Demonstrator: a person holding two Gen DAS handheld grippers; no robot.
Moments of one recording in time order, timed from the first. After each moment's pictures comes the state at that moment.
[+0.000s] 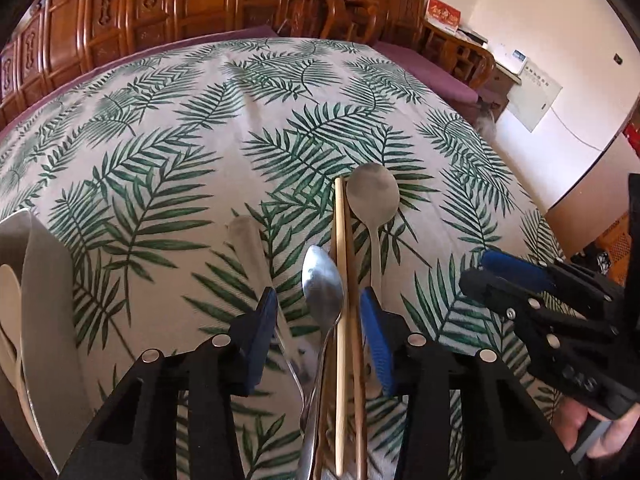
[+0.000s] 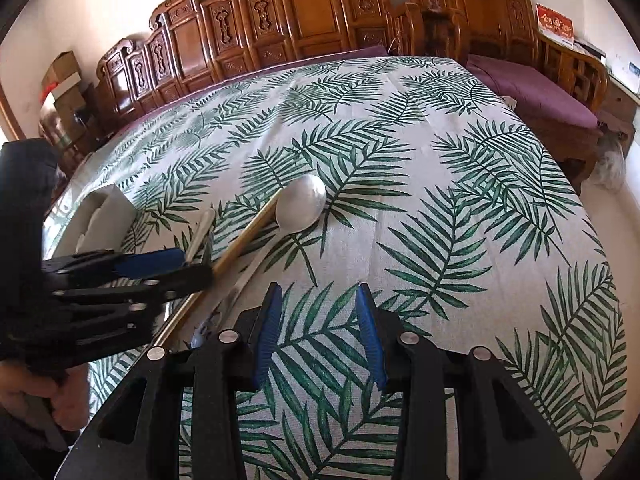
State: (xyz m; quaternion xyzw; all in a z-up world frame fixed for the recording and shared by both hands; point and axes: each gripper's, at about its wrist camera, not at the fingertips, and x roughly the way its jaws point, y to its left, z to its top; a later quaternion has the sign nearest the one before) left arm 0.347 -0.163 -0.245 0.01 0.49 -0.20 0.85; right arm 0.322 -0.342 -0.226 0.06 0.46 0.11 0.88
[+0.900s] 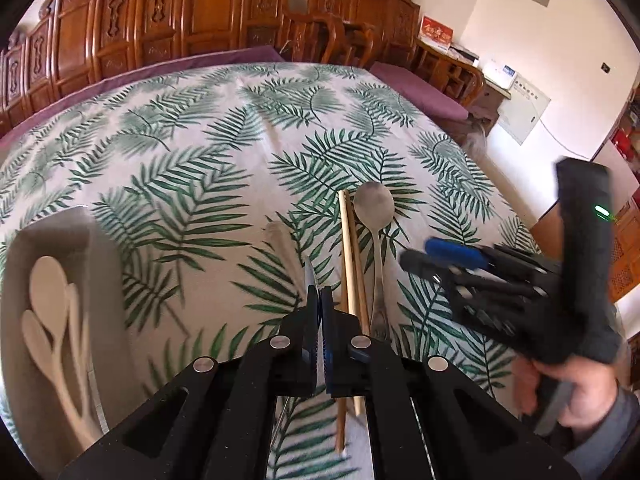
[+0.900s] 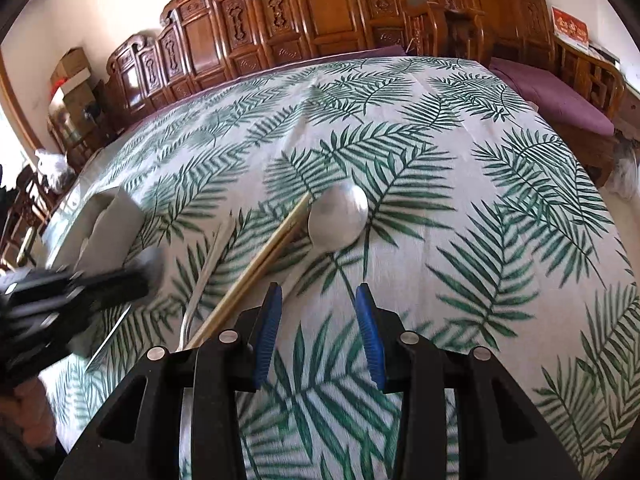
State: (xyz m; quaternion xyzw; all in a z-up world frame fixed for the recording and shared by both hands) left arm 0.318 -0.125 -0.208 -0.01 0.46 -0.21 0.86; right arm 0.346 -0.316 -0.236 0.06 0.46 0.13 0.88
